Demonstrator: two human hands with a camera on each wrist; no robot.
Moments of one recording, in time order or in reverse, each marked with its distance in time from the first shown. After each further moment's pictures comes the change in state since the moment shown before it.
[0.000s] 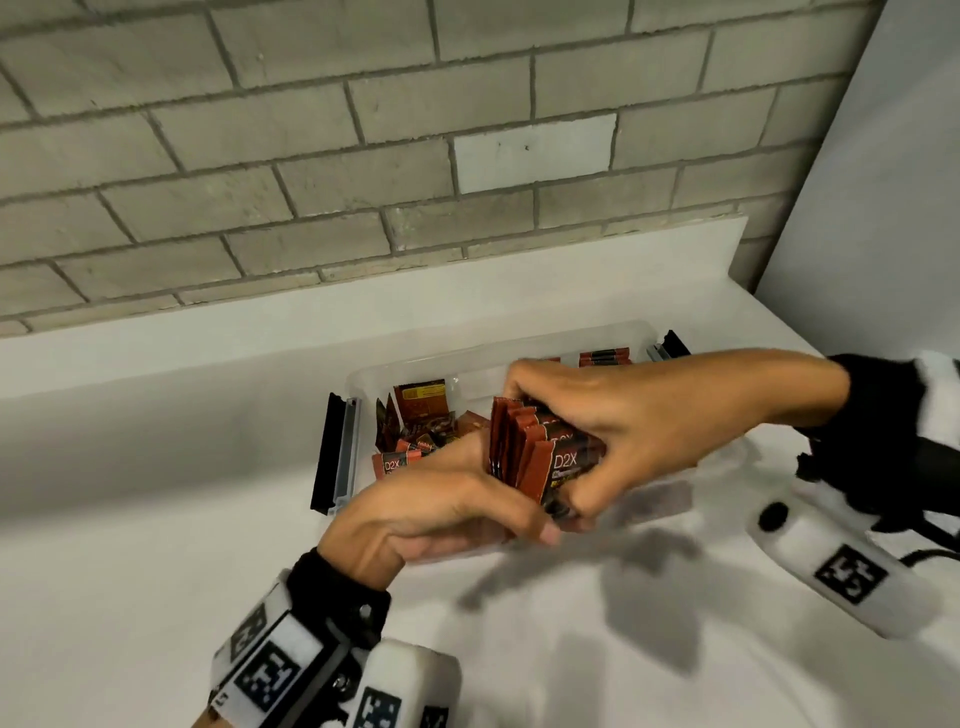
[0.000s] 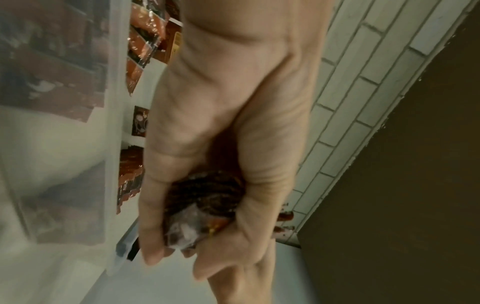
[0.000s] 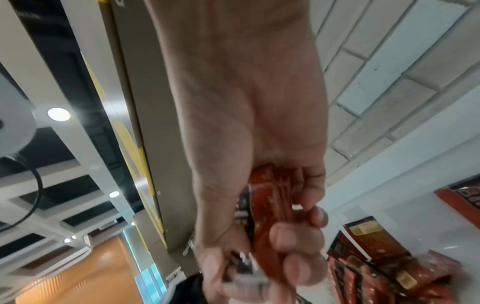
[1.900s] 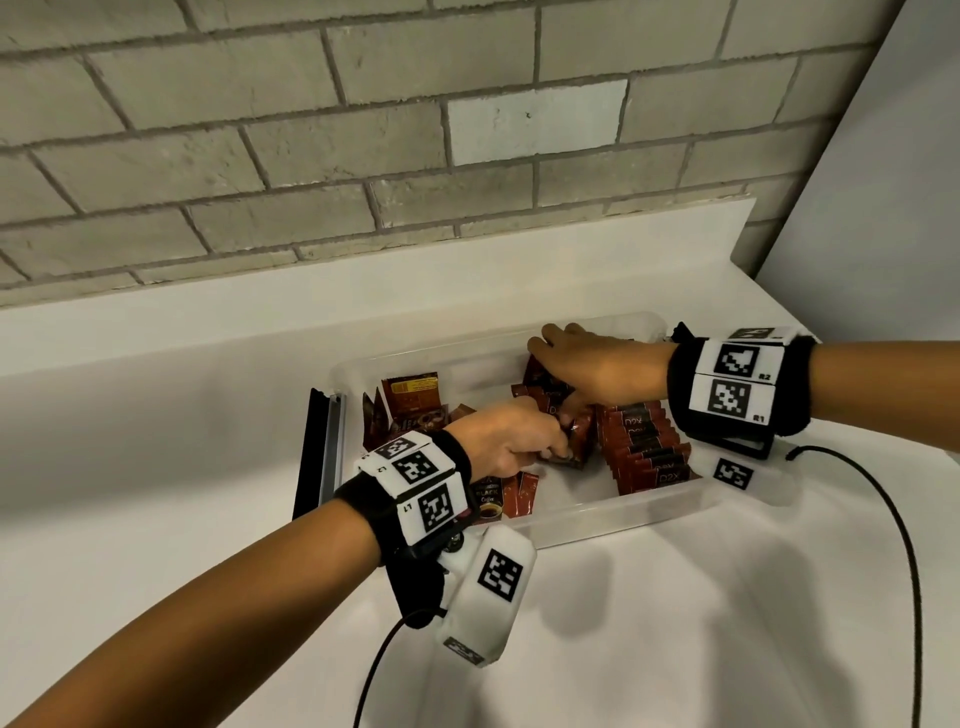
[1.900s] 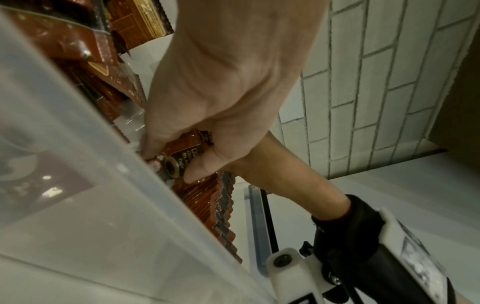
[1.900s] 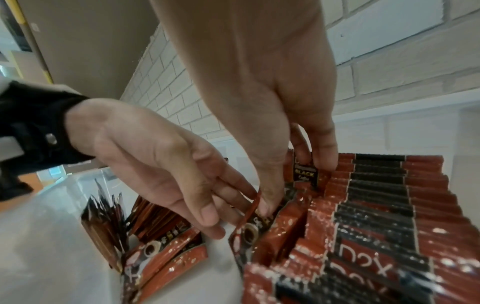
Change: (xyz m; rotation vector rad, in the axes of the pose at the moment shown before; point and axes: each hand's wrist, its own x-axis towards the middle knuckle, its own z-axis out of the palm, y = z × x) left_hand 0.133 -0.032 -0.045 0.191 0.352 -0.484; right_hand 0.097 0.121 0.003 -0.503 0.086 0.388
